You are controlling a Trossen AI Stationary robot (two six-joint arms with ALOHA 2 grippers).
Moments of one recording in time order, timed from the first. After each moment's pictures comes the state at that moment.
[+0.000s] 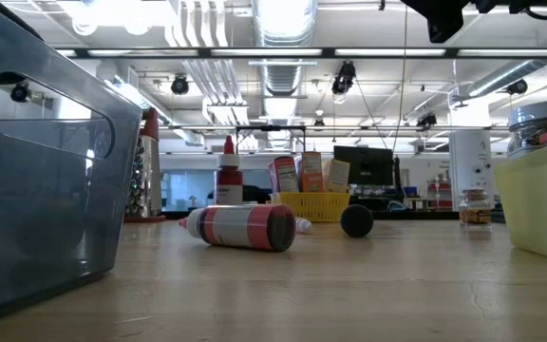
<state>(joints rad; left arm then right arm) -0.79 1.87 1.38 -0.84 0.00 -0.53 0.16 0.68 0.50 0.15 0.03 0.07</state>
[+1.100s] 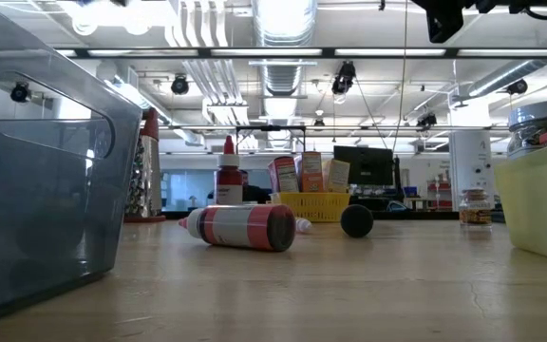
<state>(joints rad) -0.79 1.86 1.62 -1.08 -0.65 -0.56 0.16 0.68 0.50 0.15 0.03 0.07</state>
